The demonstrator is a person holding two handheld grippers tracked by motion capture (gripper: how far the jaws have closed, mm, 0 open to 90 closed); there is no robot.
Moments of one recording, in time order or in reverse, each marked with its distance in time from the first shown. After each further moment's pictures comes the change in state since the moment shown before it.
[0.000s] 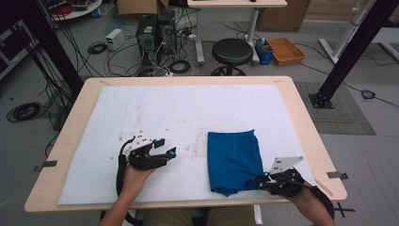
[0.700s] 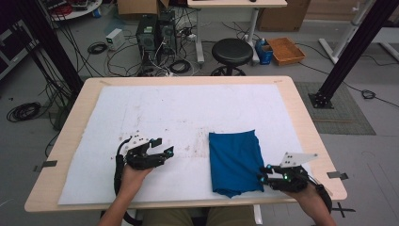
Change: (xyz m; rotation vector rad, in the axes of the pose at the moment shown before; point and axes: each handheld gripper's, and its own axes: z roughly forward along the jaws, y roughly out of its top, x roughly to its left) left arm 0.007 -0.001 -0.003 -0.008 0.012 -0.018; right arm -0.020 -0.011 -0.002 -0.197 0.047 0.116
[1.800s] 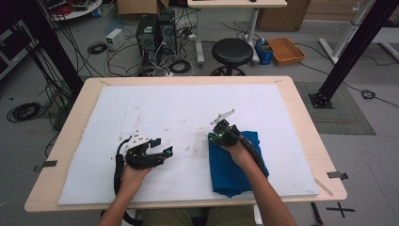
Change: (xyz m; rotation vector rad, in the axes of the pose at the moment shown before) left arm 0.003 -0.002 0.001 0.016 0.016 -0.010; right arm -0.010 0.136 0.179 0.222 -0.138 -0.038
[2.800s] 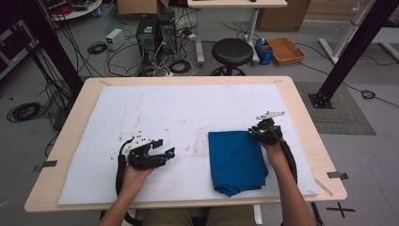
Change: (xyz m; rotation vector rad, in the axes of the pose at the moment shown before) left arm -0.003 -0.001 0.003 0.011 -0.011 0.007; right arm -0.085 -0.079 -0.061 -0.114 -0.270 0.242
